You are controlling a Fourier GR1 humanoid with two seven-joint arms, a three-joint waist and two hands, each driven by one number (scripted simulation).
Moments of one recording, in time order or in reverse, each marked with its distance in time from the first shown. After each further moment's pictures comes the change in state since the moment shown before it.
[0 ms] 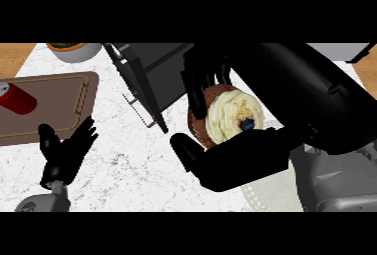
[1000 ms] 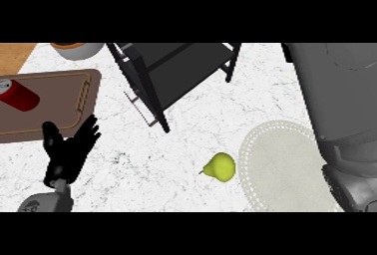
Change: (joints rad) left arm -0.009 -0.016 -0.005 -0.011 -0.018 -0.001 0.014; right arm -0.524 -0.146 -0.177 0.838 0.087 -0.119 -0.356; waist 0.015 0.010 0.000
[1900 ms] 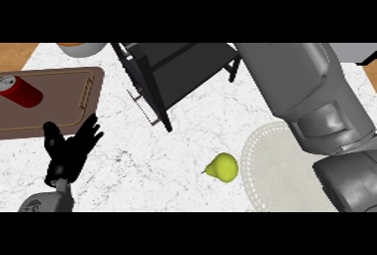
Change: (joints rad) left arm -0.004 -0.006 0.002 0.005 -0.014 -0.008 -0.018; right arm -0.141 0.043 0.019 0.525 0.168 -0.282 -0.370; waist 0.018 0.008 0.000
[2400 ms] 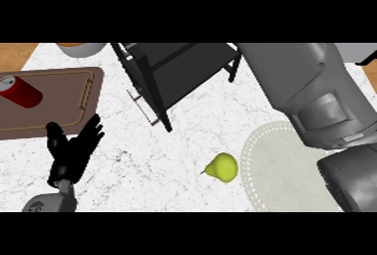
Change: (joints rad) left arm 0.009 -0.019 -0.011 -0.028 -0.007 0.010 0.019; right arm -0.054 -0.012 -0.019 0.146 0.022 -0.029 -0.129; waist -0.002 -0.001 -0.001
